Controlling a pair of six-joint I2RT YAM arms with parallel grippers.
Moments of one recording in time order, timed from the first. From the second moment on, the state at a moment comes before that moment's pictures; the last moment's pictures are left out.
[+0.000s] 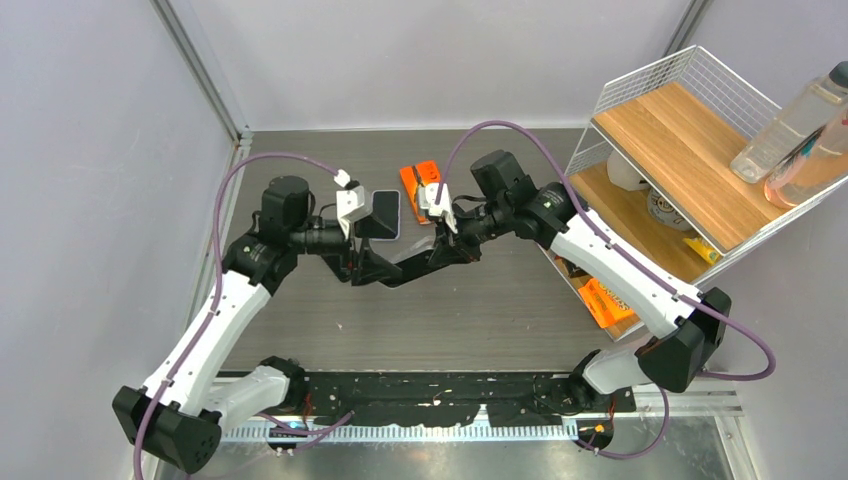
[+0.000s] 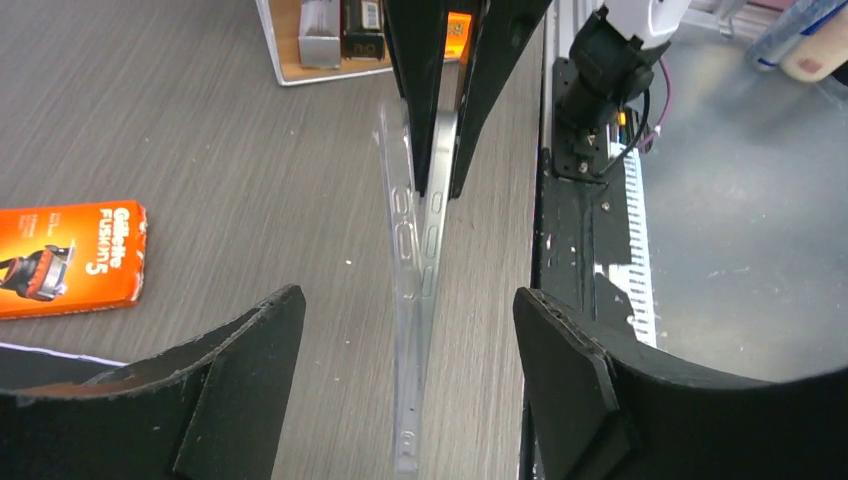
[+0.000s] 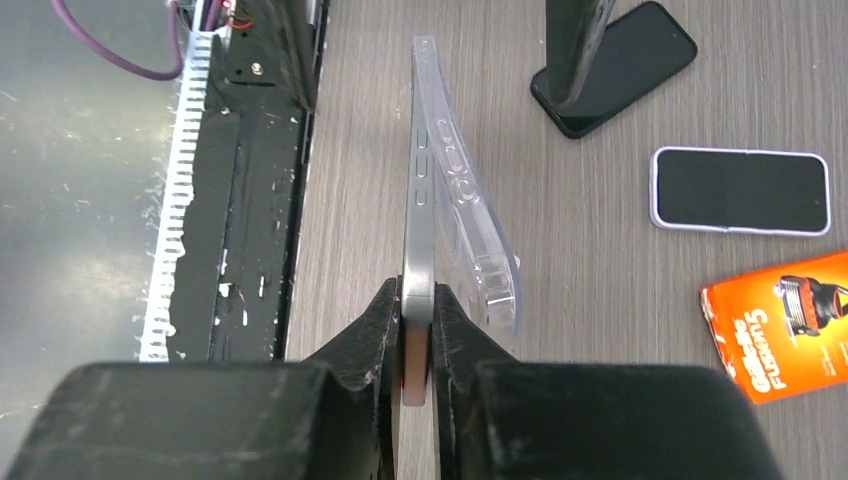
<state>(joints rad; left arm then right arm) -0.39 1.02 1.04 -0.49 1.01 0.29 0.72 1.41 1.46 -0.81 -0.76 -0.57</state>
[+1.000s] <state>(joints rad) -0.43 1.16 1.07 -0.25 0.90 -0.11 0.72 1.41 1.46 -0.81 -0.73 -0.58</state>
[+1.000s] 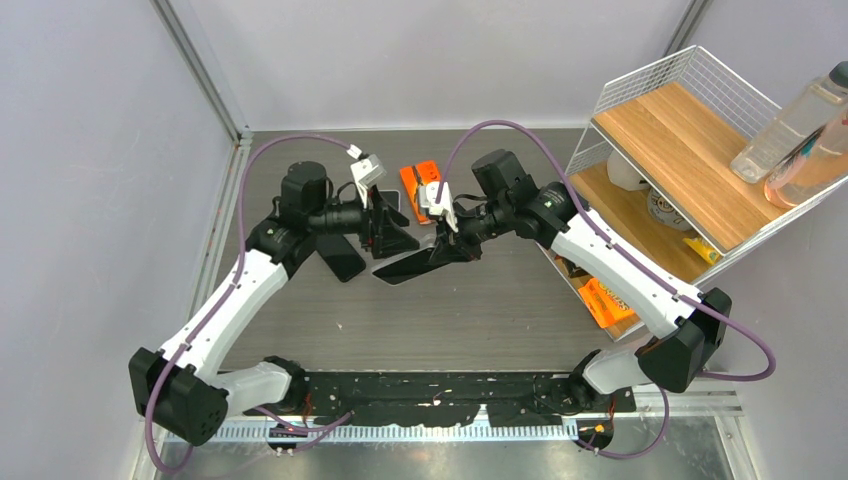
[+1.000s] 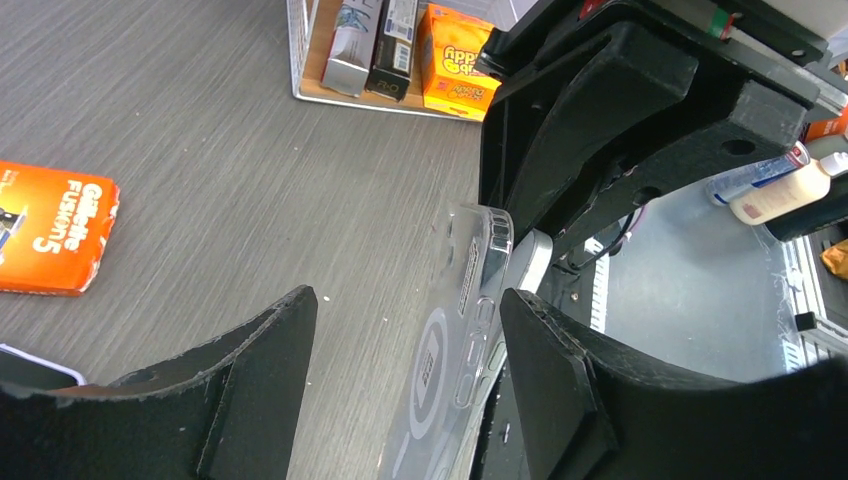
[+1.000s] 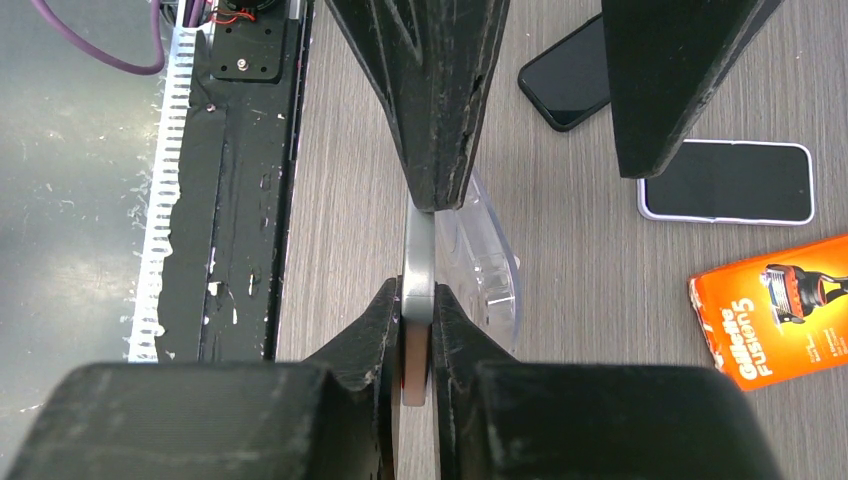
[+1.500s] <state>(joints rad) -0.48 1.21 1.07 -0.25 0.86 -0.10 0.72 1.41 1.46 -0.84 -0.69 -0.58</state>
